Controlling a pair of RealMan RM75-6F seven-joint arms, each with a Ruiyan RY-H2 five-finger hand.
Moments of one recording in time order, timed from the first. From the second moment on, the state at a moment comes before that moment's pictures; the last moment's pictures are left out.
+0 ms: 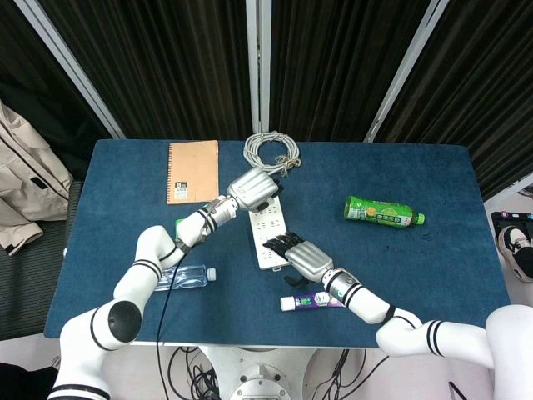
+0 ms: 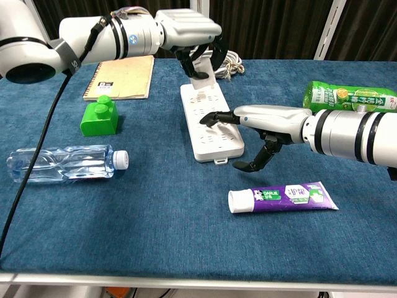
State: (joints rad) left arm -1.31 -1.97 0.06 -0.27 1.65 0.84 -0.57; right arm 0.84 -1.57 0.09 -1.43 -1.28 0.68 0.04
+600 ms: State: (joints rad) left arm -1.18 -1.78 0.02 -0.61 1.55 0.83 -0.27; right arm 0.80 -1.51 0.09 -1.48 -1.41 0.81 0.12
